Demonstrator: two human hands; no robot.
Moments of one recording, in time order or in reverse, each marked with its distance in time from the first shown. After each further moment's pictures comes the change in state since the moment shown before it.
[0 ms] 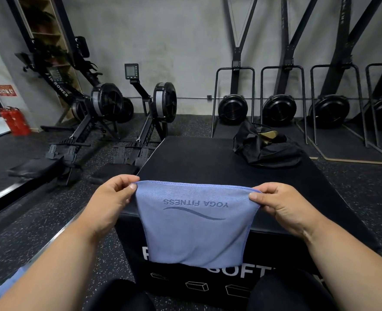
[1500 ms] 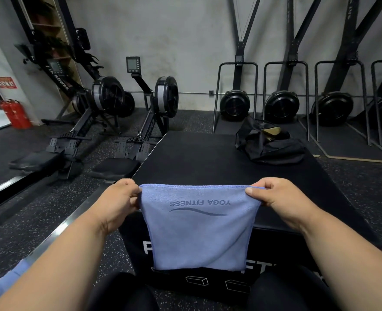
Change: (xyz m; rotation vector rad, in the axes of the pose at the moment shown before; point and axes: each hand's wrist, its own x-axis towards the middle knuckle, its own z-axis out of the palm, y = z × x) left_hand -0.004 0.007 0.017 -0.054 -0.019 -0.306; right_hand 0.018 0.007 0.004 -0.316 0.093 0.008
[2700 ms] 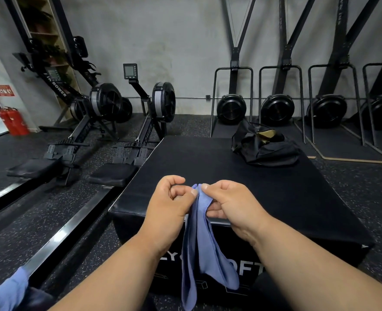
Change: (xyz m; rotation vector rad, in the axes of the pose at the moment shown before) left_hand -0.075 0.005 0.110 -0.084 -0.098 0.307; right_hand -0.044 -0.055 0.094 0.286 -0.104 0.112
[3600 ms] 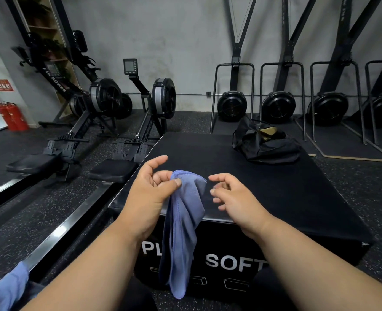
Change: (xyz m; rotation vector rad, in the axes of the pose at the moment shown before) left_hand 0.020 0.009 -0.034 -0.161 -0.043 0.062; right_hand 0.009 0.013 -0.013 -0.287 0.033 -0.116
